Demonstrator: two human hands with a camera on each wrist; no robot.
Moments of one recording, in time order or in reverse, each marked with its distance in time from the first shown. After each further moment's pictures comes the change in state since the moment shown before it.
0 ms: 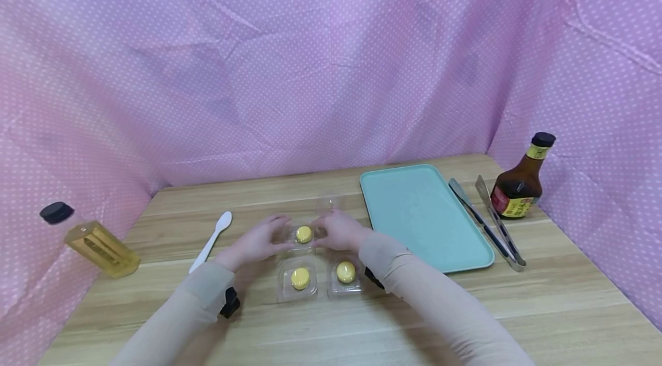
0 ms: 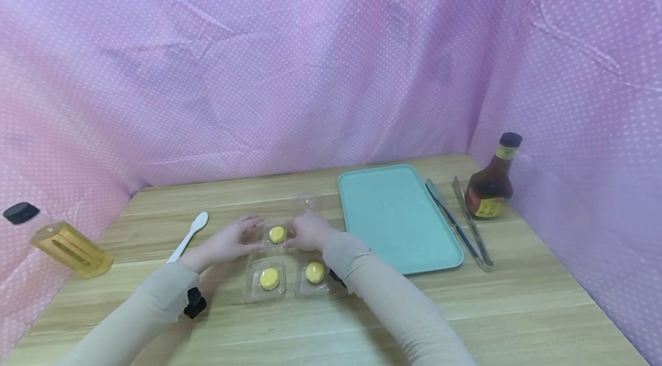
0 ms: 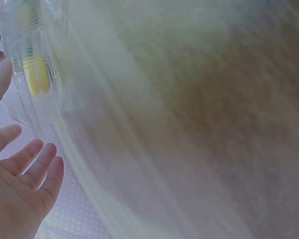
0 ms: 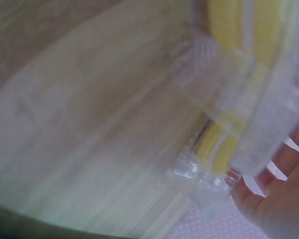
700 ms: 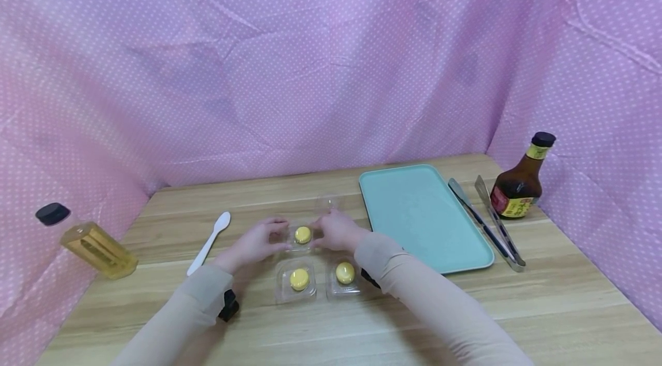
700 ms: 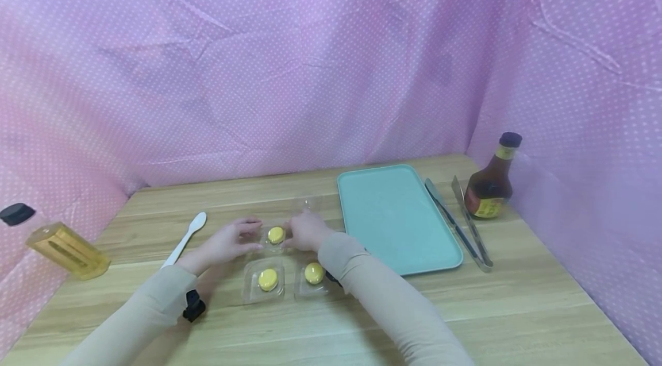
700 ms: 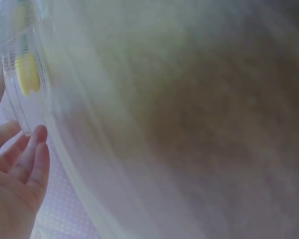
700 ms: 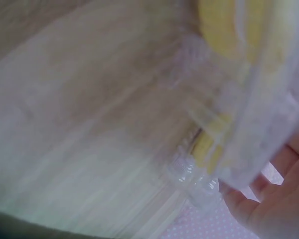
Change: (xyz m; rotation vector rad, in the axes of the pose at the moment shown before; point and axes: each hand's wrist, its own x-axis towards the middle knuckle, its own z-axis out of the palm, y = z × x) left_hand 0.003 -0.011 0.006 -0.069 0.037 0.024; right_hand 0.007 -0.002 0.004 -0.092 -0.017 0.053
